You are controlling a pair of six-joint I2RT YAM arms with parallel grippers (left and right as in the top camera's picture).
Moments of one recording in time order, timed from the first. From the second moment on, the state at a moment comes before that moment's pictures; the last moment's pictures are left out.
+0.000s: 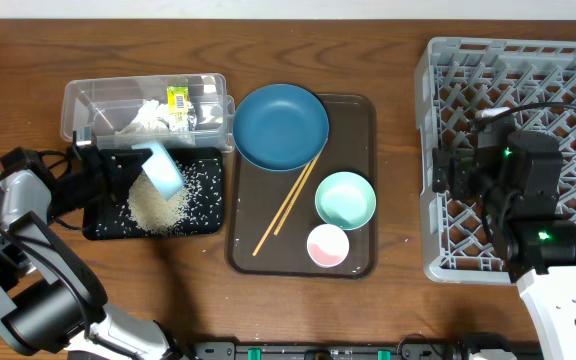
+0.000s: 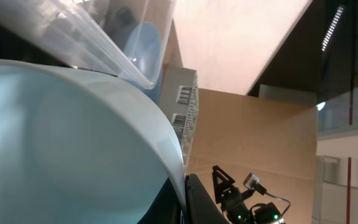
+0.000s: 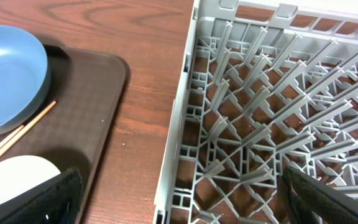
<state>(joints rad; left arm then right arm) 0.64 1.81 1.12 -0.94 1.40 -0.03 0.05 1.05 0.87 -0.49 -0.03 -0.06</state>
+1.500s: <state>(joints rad) -0.36 1.66 1.11 -0.85 0.49 -0.07 0.05 1.05 0.87 -0.49 -0.03 -0.06</state>
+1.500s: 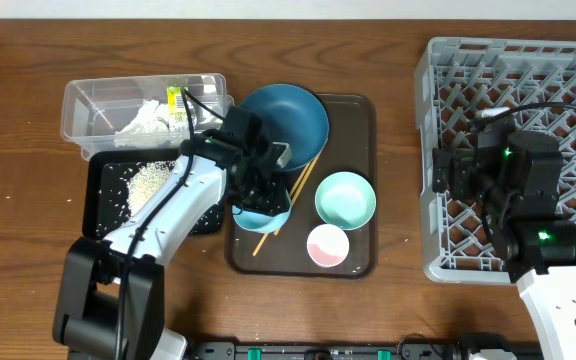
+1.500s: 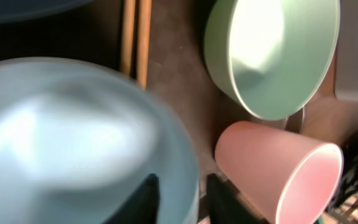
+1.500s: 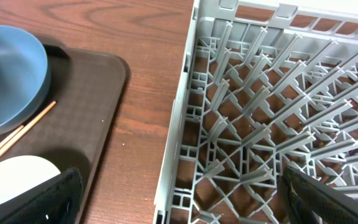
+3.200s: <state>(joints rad) -0.59 1.58 1.18 -0.99 0.34 -0.09 0.05 1.05 0.87 -0.48 -0.01 -0.06</state>
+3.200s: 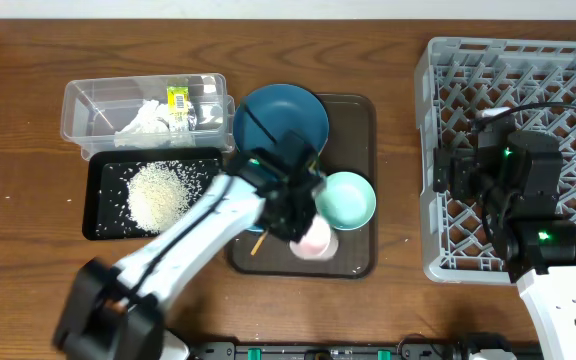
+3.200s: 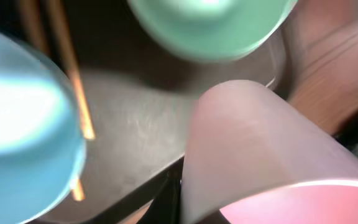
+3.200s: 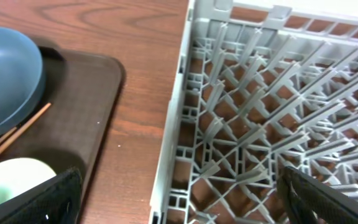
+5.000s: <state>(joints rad) -0.26 1.75 1.22 -0.21 1.37 -0.46 0.12 1.56 0.88 0.49 -1.43 0.13</state>
